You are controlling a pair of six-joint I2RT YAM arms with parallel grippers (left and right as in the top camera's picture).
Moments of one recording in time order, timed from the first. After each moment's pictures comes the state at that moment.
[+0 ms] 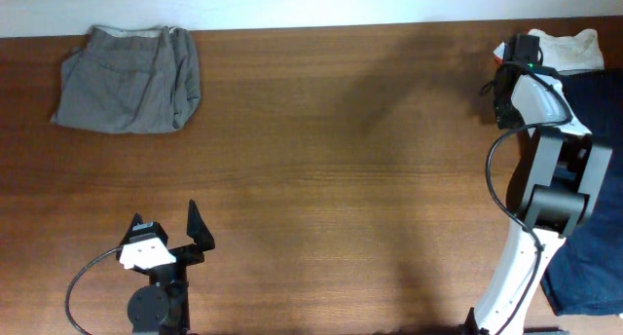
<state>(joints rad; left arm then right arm) -0.01 0.01 0.01 -0.07 -0.17 -0.18 -0.26 2.33 1.82 -0.68 0.68 -0.30</state>
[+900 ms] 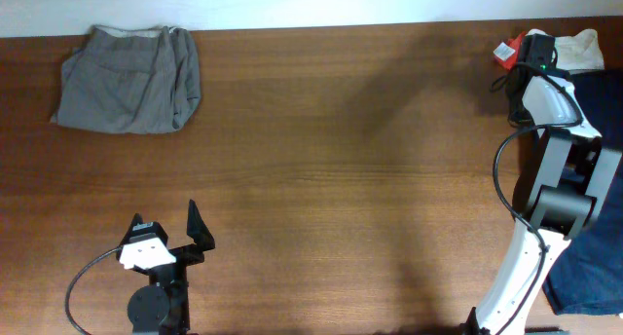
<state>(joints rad) -0.01 0.01 0.01 -0.07 -0.17 -0.18 -0.30 2.33 1.82 -0.66 0.62 -0.20</state>
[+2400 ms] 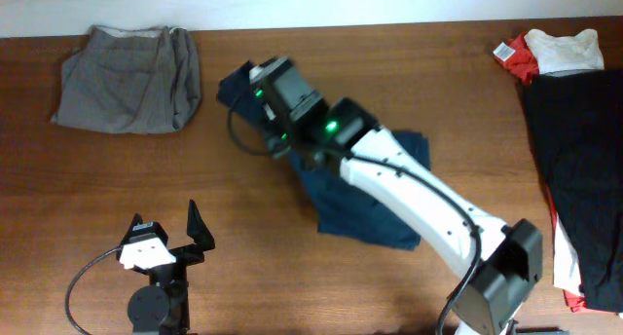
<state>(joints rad) -0.01 0.01 0.01 -0.07 -0.17 -0.18 0.76 1.88 1.83 -0.84 0.14 0.15</state>
